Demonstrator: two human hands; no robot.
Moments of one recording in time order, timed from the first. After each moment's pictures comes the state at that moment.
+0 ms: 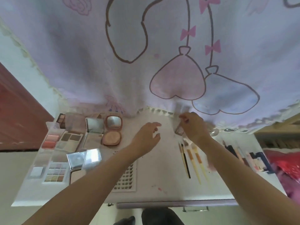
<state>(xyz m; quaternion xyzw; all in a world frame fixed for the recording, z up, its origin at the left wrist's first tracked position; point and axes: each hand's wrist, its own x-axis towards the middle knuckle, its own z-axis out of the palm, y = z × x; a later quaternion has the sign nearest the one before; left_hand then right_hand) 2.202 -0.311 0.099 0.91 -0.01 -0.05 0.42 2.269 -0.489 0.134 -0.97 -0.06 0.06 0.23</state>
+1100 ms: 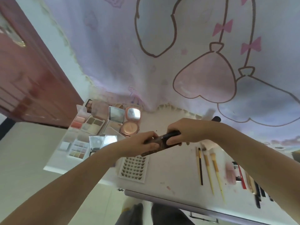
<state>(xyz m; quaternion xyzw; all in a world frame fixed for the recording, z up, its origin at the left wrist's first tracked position) 2.155 -0.261 0.125 0.87 -0.02 -0.24 0.43 2.267 -0.429 0.186 -0.80 -0.44 0.40 0.05</state>
